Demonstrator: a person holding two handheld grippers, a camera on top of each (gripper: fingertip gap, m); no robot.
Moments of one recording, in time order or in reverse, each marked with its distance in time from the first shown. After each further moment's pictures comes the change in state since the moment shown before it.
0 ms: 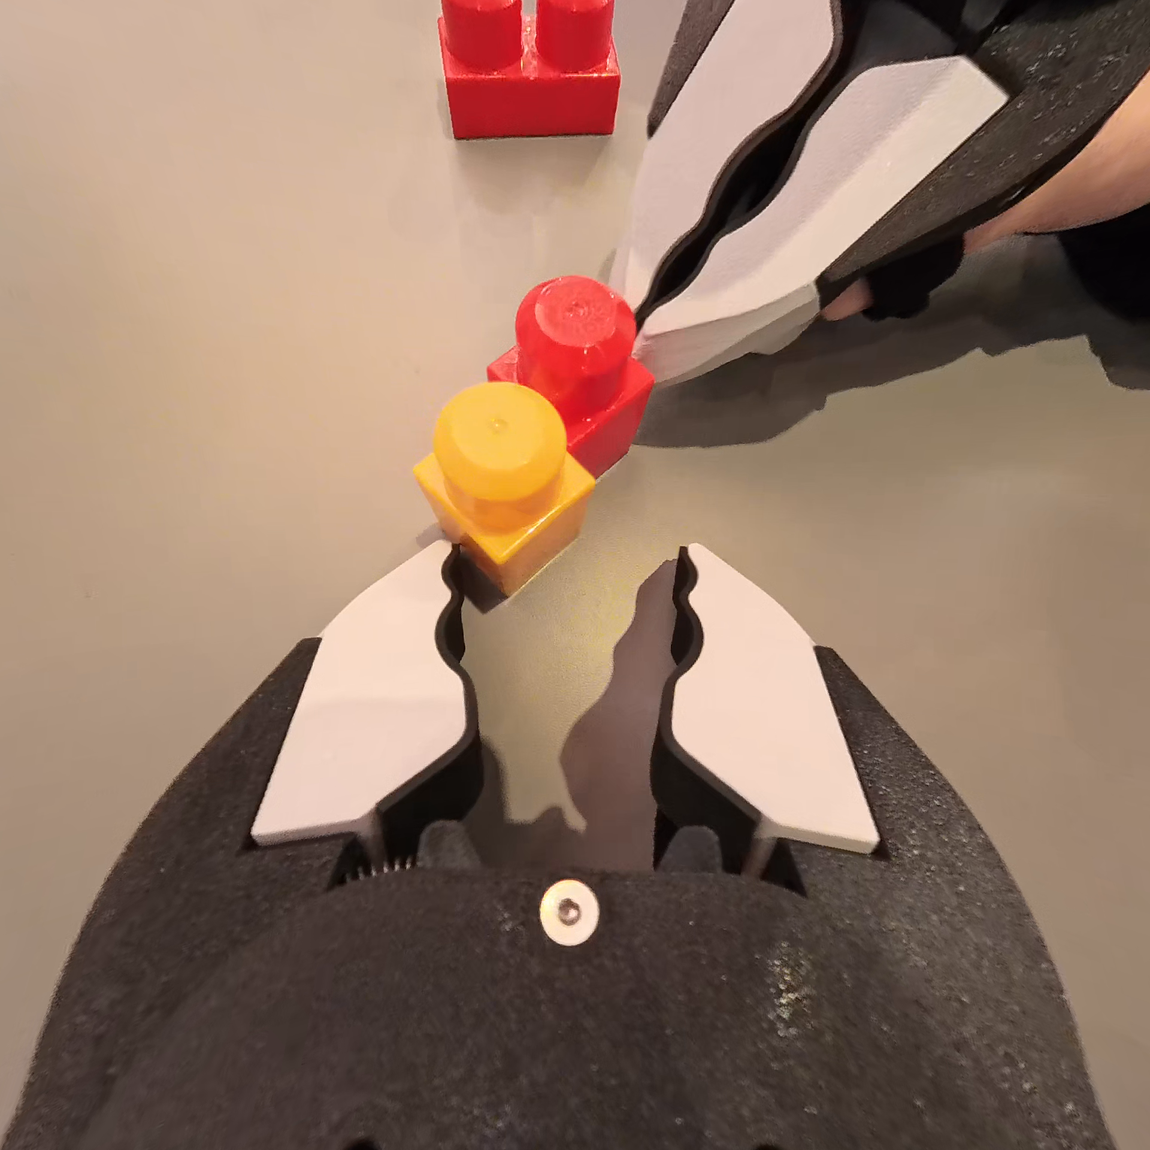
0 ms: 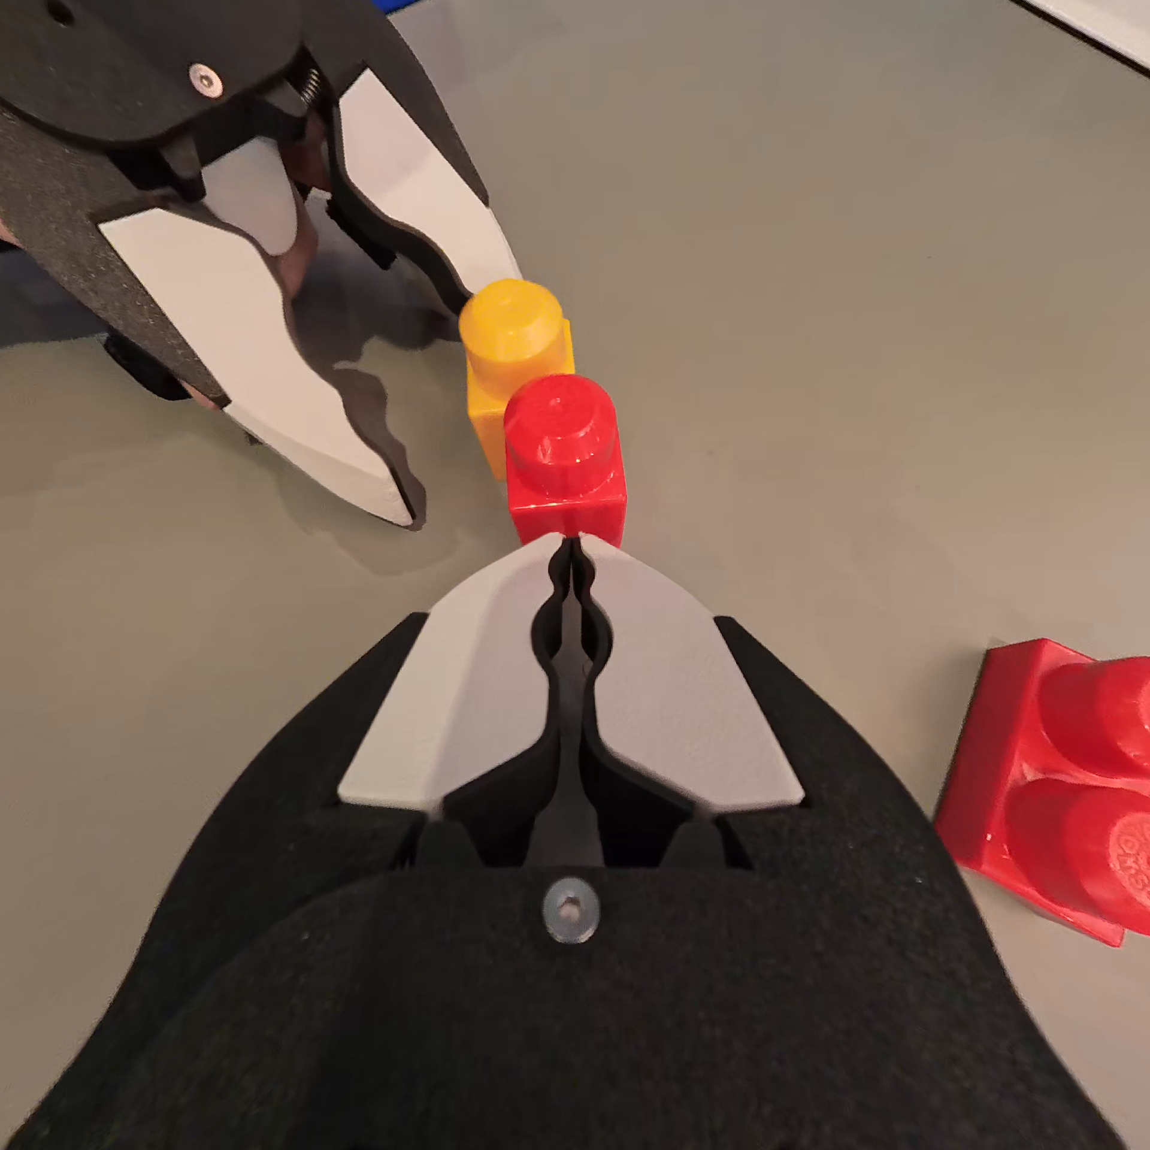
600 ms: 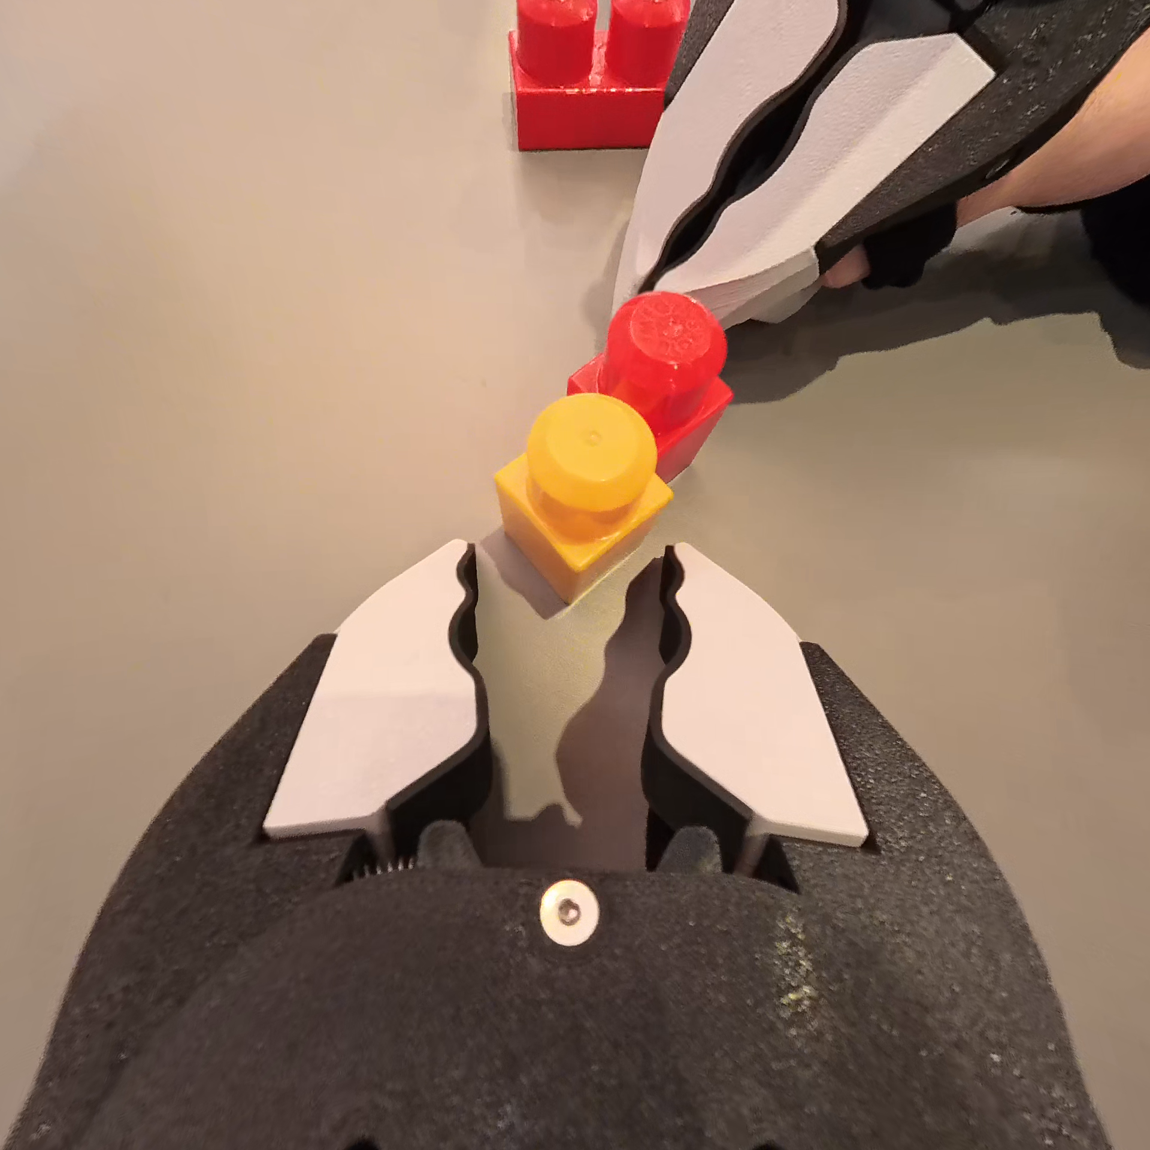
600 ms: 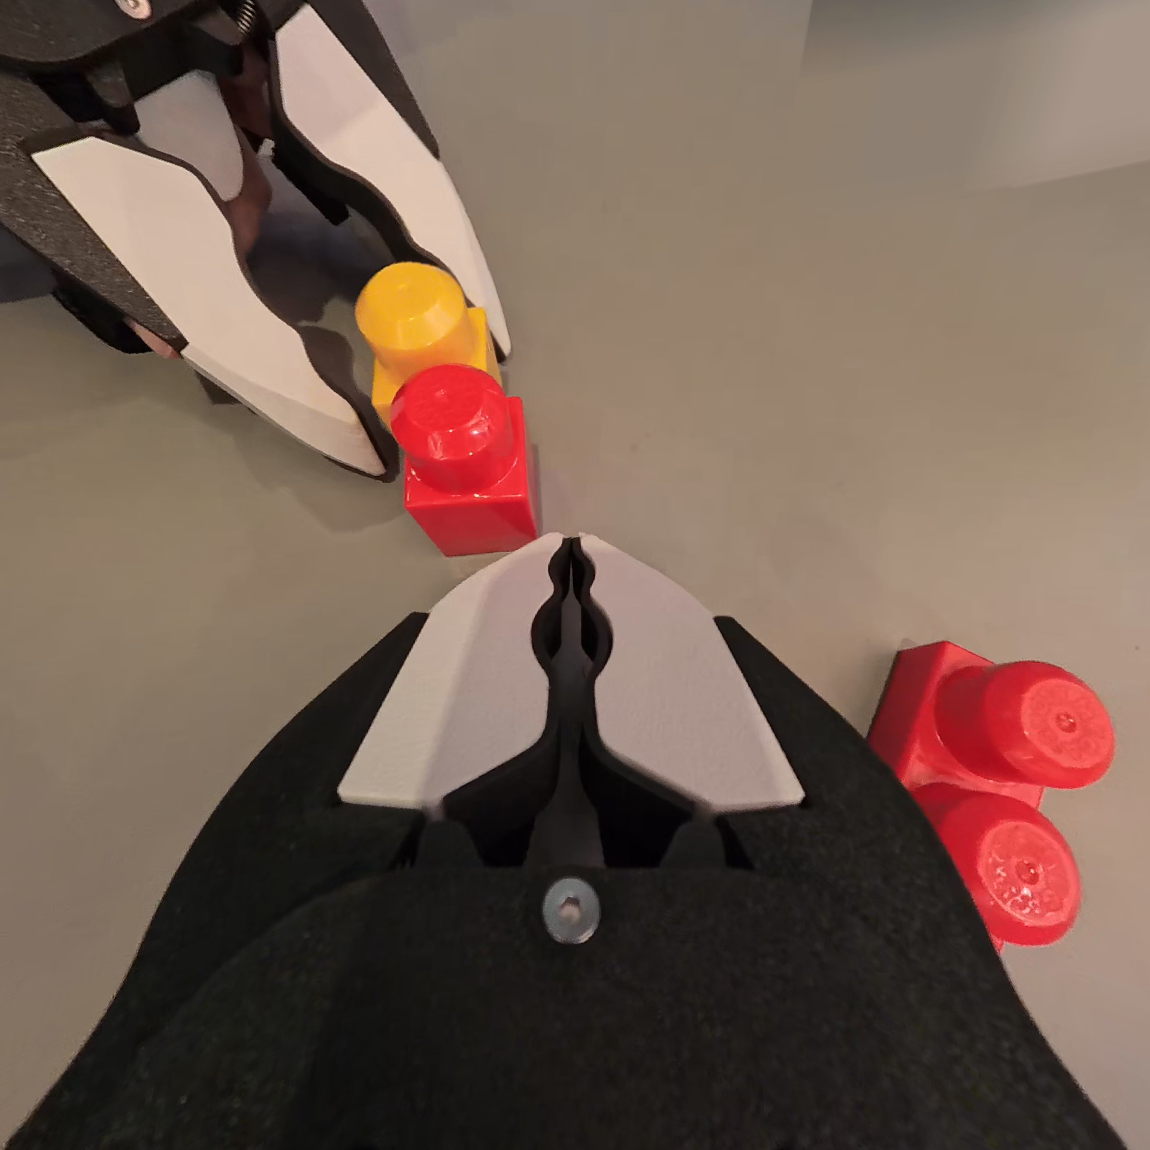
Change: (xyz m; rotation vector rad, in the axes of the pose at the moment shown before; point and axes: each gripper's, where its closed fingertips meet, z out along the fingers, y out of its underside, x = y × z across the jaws) left arm -0.021 -0.004 0.001 0.002 -0.025 -0.010; right arm 0.028 0.003 0.003 -0.013 0.015 -0.018
